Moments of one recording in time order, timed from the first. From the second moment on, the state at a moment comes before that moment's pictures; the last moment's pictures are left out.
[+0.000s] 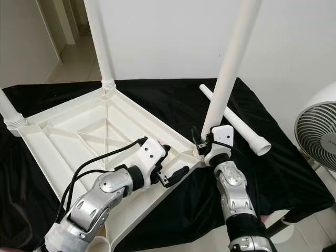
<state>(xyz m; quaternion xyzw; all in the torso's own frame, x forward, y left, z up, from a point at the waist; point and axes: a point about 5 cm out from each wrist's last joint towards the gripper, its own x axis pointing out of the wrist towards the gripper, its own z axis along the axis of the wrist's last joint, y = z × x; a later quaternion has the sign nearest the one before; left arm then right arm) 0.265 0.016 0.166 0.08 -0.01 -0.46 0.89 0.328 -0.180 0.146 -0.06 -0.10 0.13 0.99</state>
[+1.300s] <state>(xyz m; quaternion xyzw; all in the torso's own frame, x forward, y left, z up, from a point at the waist) 0.263 0.019 0.171 0.08 -0.02 -0.45 0.89 0.352 -0.178 0.142 -0.03 -0.03 0.08 1.00</state>
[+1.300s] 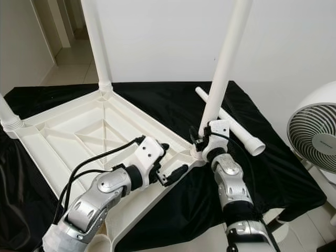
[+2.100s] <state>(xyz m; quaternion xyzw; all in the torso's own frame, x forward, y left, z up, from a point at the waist) 0.261 0.018 0.173 0.08 -0.02 -0.45 0.89 0.355 -0.161 0.143 -0.01 -0.05 -0.11 0.99</state>
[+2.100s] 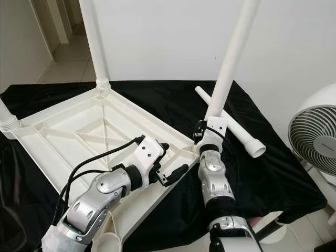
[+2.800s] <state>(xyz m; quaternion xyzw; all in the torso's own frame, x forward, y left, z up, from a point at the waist) 0.261 0.019 0.174 0.08 -0.02 -0.45 0.89 0.343 -0.151 0.147 -0.01 -0.08 -0.25 0.96</state>
